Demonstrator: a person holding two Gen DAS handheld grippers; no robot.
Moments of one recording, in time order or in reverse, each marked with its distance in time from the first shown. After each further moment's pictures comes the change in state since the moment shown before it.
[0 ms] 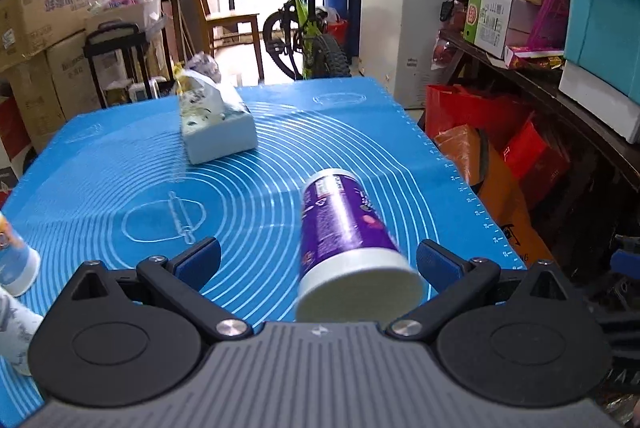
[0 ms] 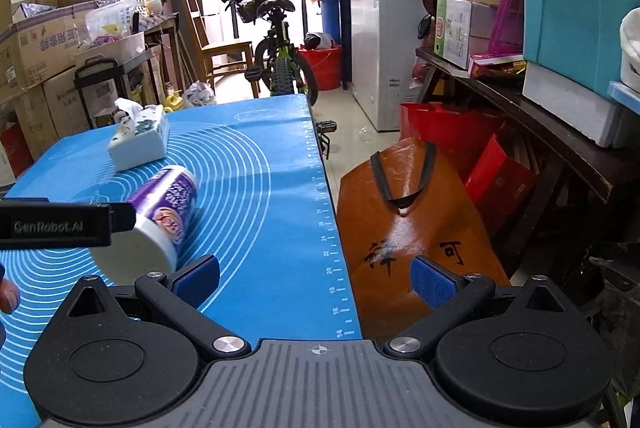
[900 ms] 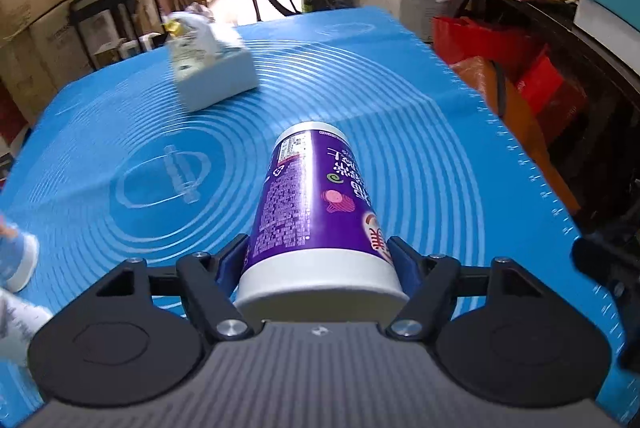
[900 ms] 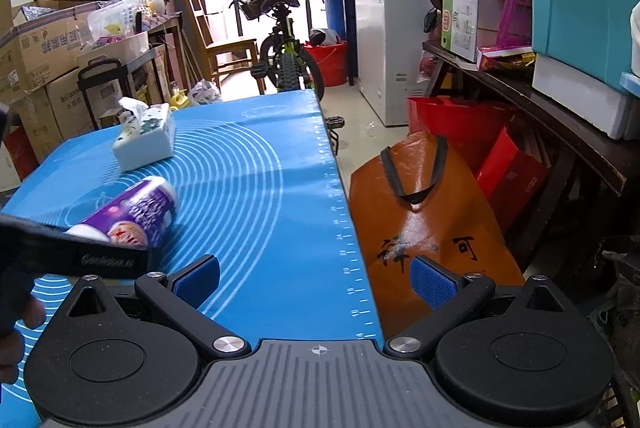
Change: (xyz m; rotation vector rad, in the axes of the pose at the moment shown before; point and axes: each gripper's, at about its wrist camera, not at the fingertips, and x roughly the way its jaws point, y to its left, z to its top) left arm 0.022 0.014 -0.008 0.072 0.181 0.040; right arm 0.005 0.008 0.001 0.014 0.005 0.030
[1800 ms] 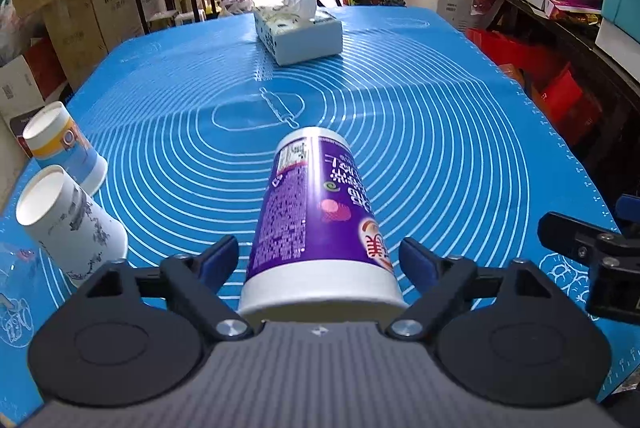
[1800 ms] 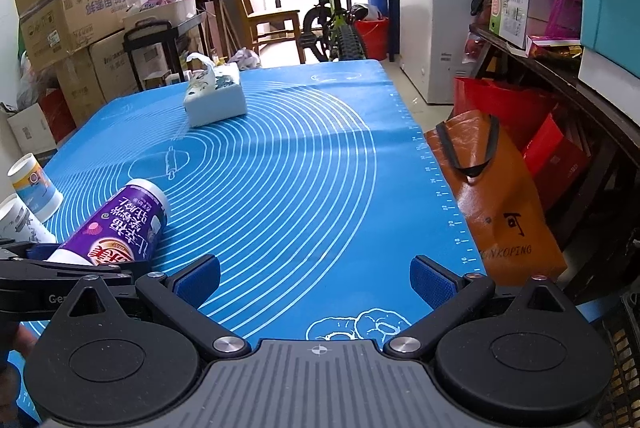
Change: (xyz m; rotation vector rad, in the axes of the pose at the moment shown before) left arm -0.038 0.061 -0.058 -0.091 -0.016 0.031; right arm -0.014 0.072 -0.021 -0.053 0.090 0.078
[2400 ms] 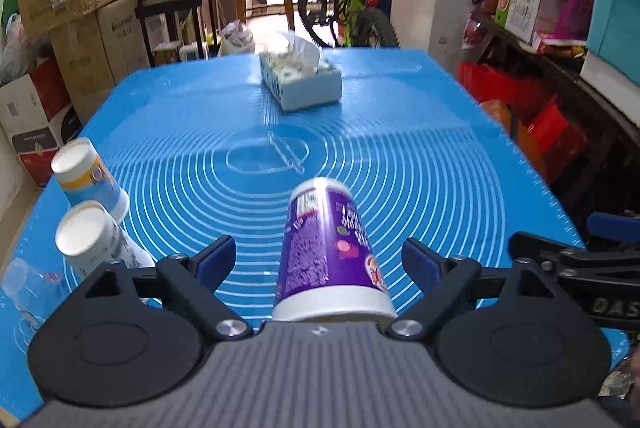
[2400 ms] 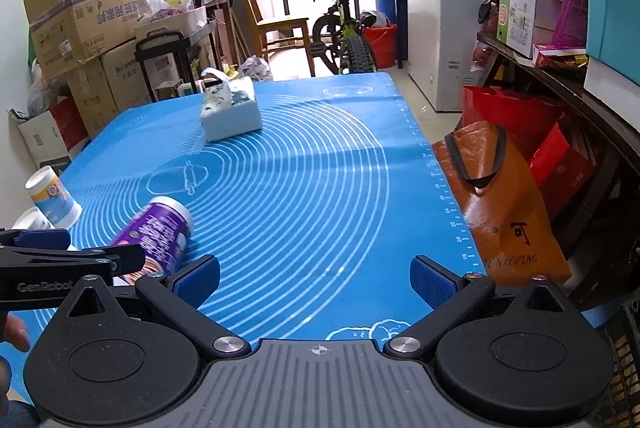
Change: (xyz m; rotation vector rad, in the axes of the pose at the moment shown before) left arm -0.046 0.013 0.014 -0.012 -0.098 -0.033; right arm -0.018 0.005 0.014 -0.003 -0.012 0.036
